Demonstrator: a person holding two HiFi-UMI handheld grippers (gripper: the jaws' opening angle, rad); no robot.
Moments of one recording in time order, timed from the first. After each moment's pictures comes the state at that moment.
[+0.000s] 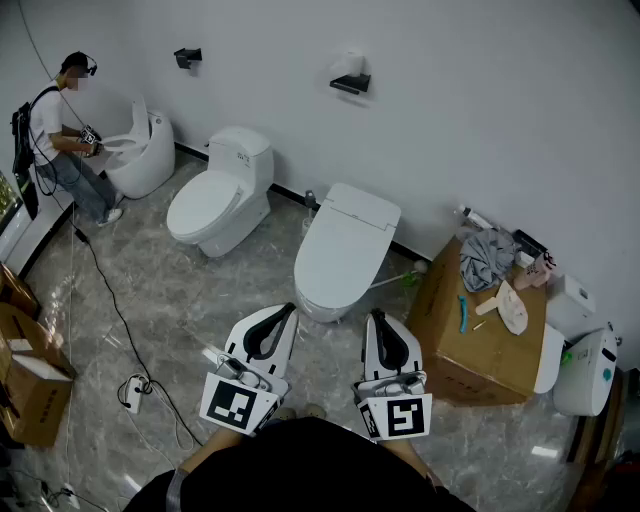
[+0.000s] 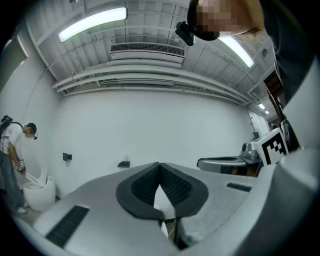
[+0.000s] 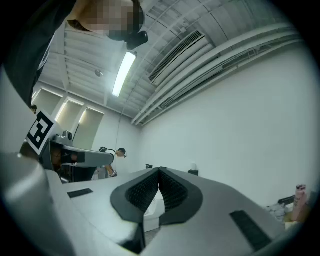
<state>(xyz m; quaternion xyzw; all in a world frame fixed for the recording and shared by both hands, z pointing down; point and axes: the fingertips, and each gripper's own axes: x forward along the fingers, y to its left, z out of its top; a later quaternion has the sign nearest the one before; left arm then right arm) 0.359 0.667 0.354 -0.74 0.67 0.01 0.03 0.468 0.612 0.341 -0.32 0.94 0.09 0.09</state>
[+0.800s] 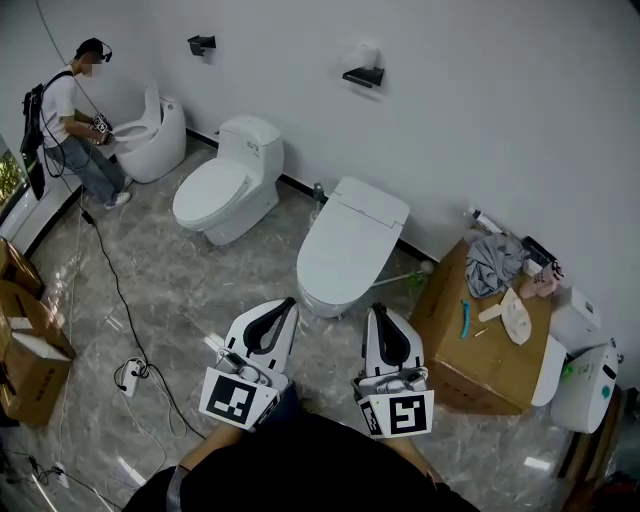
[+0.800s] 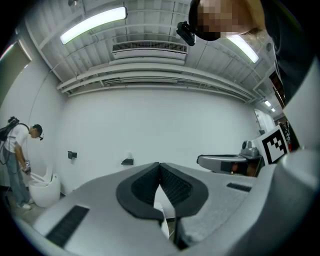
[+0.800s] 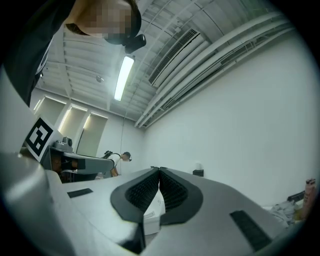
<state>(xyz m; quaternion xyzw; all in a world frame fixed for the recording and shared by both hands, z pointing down) 0.369 0.651 0.361 -0.72 0.69 0.03 0.05 0.475 0.592 0.349 -0.29 0.95 0.09 0.09</state>
